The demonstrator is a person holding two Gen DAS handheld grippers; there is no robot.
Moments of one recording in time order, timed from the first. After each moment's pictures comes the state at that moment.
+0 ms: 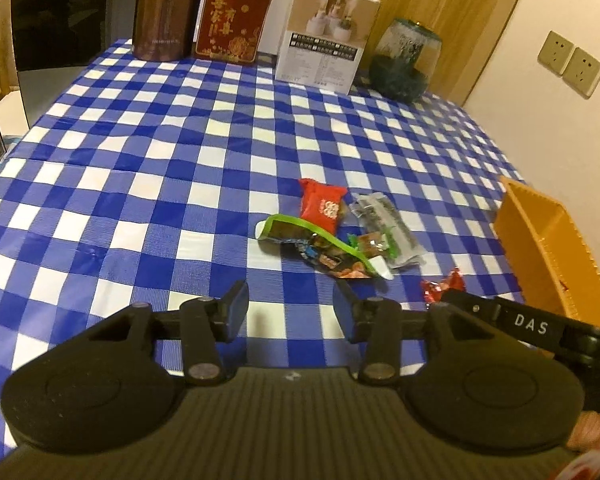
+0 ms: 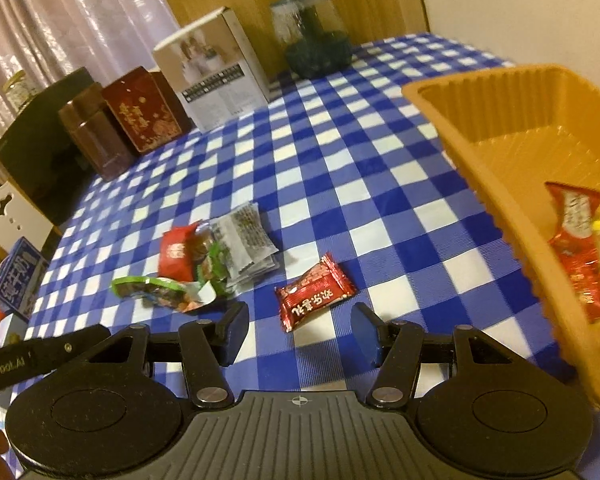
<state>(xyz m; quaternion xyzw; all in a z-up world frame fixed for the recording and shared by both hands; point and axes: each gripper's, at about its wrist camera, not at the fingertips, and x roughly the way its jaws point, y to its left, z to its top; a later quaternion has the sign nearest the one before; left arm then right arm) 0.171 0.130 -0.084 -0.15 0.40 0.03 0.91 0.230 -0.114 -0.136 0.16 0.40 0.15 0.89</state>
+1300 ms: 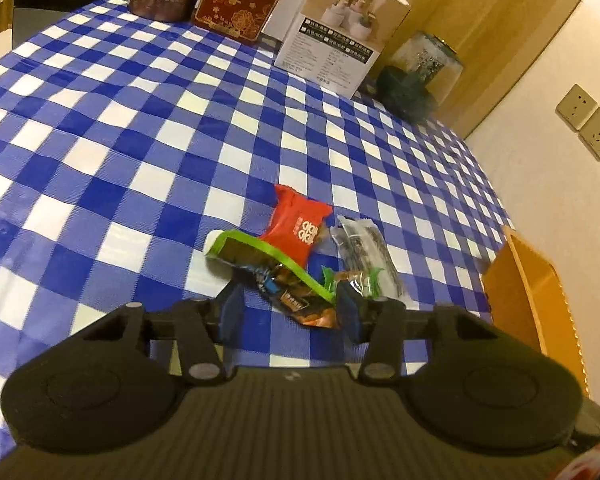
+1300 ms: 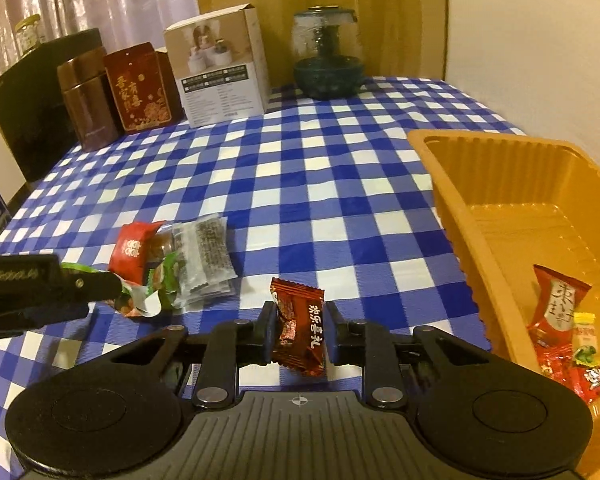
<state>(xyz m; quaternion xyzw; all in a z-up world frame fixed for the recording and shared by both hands) 0.224 0.127 -0.118 -0.26 0.39 0.03 0.89 0.239 -0.111 -0.136 0.04 0.36 0.15 0.92</state>
